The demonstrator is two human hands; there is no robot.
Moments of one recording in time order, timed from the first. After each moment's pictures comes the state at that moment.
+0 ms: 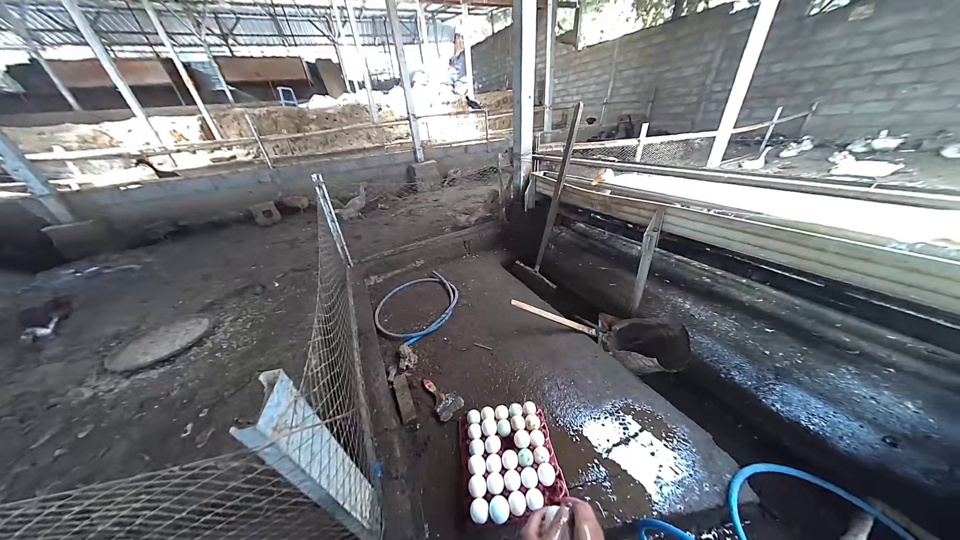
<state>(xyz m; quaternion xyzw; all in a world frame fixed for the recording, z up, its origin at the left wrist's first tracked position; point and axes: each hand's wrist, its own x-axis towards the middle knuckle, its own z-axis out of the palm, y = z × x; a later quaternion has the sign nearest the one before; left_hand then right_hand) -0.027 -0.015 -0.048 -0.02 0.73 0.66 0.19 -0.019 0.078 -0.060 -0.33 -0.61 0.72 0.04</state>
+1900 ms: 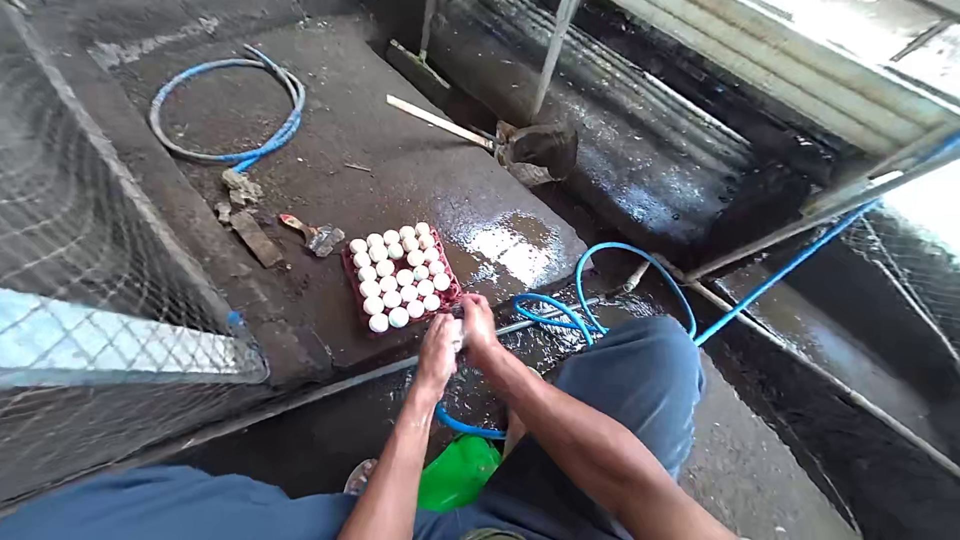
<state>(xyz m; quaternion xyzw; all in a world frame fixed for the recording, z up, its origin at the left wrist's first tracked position) -0.010 -0.015 -0.030 0.00 0.74 0.64 0.22 -0.012 0.069 -0.029 -0.36 -0.62 0.69 0.04</state>
